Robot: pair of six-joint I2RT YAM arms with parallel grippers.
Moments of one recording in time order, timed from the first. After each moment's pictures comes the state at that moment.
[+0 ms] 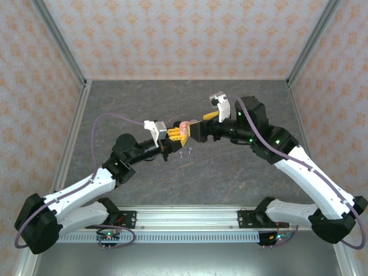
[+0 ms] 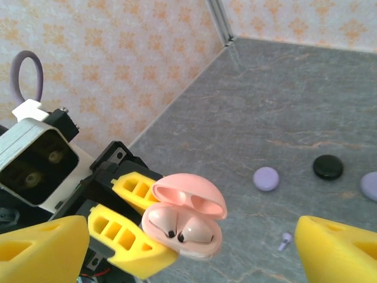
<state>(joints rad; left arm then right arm) -0.66 1.01 0.58 0.56 0.44 -0.20 0.73 1.11 1.32 -0.60 -0.30 0.36</state>
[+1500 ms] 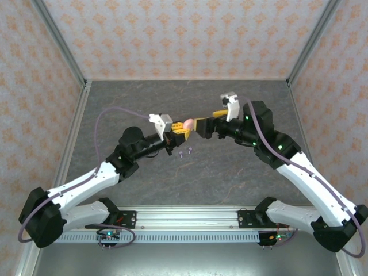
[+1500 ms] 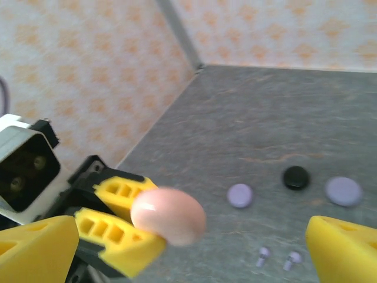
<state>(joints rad) -0.64 1.11 0.69 0.43 0.34 -0.20 0.64 1.00 1.17 -0.50 -0.21 0.42</state>
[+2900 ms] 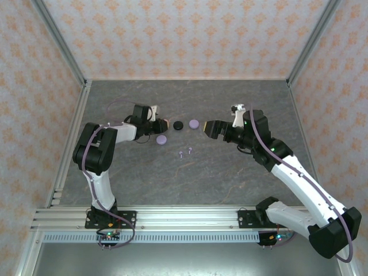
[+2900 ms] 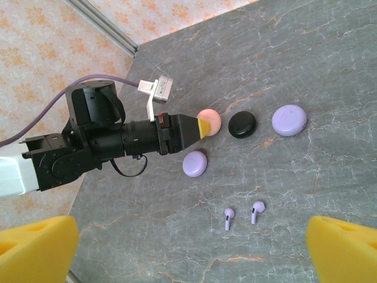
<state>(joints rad) -0.20 1.92 1.03 0.08 0.40 -0.40 0.50 0.99 0.93 -0.42 -0.25 0.60</state>
